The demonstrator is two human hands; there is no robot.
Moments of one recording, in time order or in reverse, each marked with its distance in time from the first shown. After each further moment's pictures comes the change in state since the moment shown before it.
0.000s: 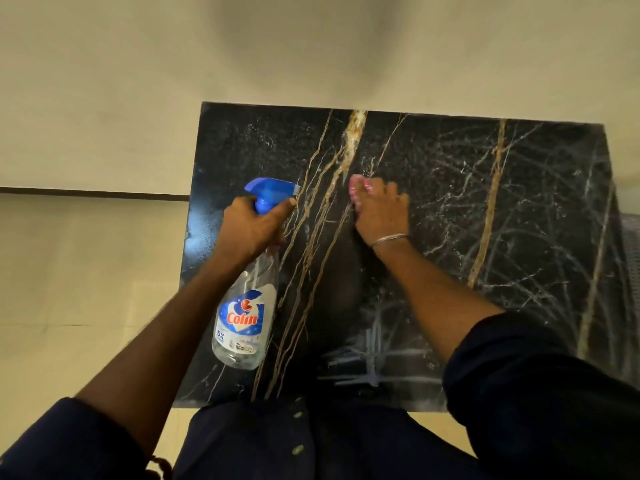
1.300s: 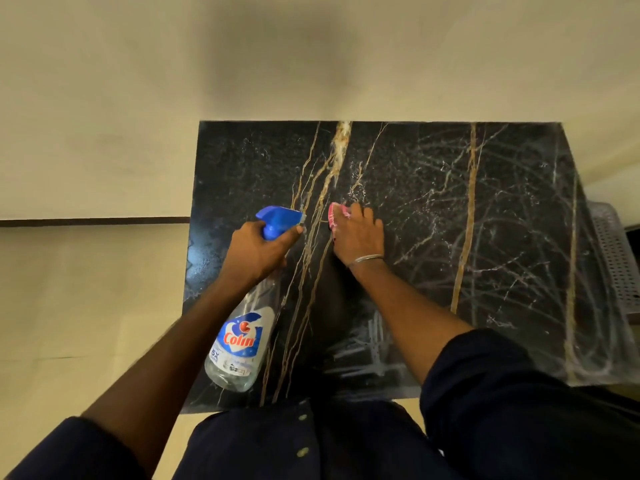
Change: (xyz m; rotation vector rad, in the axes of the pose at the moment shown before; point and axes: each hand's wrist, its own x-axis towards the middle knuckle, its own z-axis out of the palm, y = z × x) left_hand -0.037 -0.018 0.001 0.131 -0.061 0.050; right_hand -0.054 -0.045 0.002 0.087 0.004 0.072
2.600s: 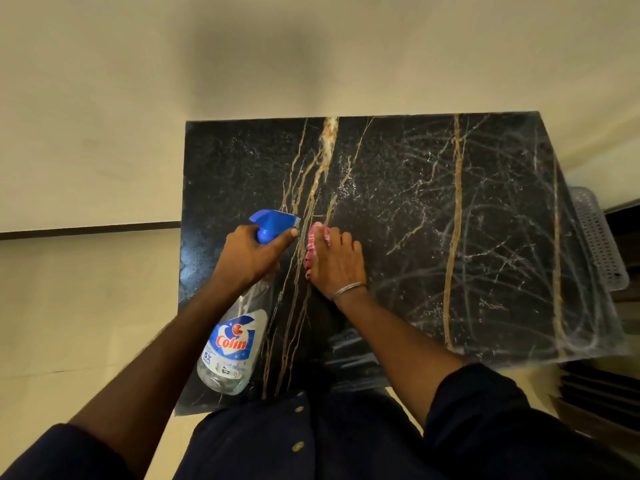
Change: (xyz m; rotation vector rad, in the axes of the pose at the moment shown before) left_hand -0.013 -0.003 -0.002 0.064 -0.041 0.042; right_hand -0.065 -0.031 0.016 0.029 0.052 -0.023
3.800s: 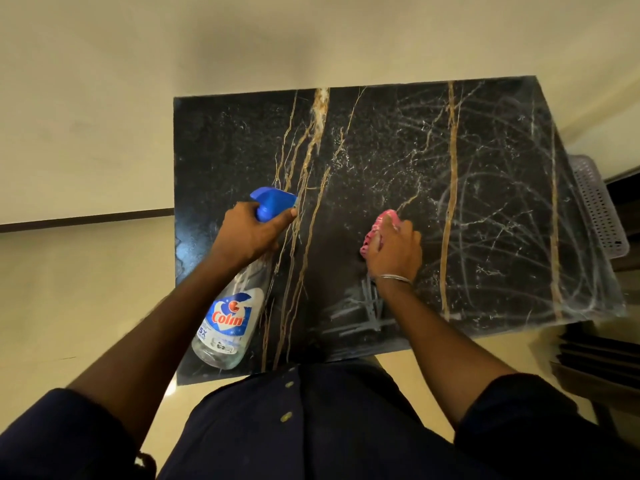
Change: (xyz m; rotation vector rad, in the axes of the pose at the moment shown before) left_hand -0.013 -0.009 0.006 0.057 -0.052 0.039; right_hand -0.053 0.079 0.008 0.171 0.111 0.511
